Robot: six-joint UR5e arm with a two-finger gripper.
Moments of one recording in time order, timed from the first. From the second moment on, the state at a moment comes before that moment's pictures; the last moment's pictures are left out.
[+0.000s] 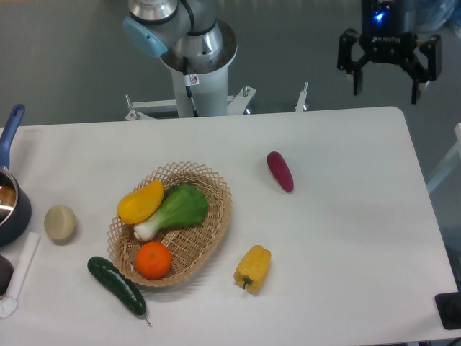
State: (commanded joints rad) arm 2.87 -1.59 -1.51 -1.19 1.39 1.41
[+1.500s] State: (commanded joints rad) arm 2.51 -1.50 -1.84 -1.15 1.26 0.91
